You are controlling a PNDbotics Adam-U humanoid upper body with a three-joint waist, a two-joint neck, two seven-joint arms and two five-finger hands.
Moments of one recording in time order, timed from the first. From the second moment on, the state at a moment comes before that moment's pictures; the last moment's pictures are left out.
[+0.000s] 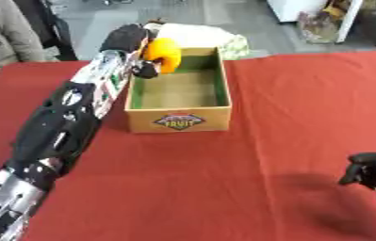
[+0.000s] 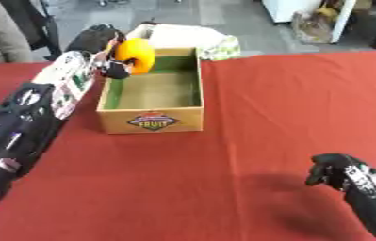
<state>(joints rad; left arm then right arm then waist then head) -1.00 0.35 -0.25 -1.01 -1.07 0.28 -0.26 -0.17 -0.25 -0.04 -1.62 -0.21 -0.08 0.49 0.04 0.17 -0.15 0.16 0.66</state>
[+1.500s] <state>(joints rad) -0.94 0.40 -0.13 -1.23 -1.08 0.42 -0.36 -0.18 -0.25 -0.04 -1.62 -0.21 -0.08 0.49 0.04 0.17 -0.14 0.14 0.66</state>
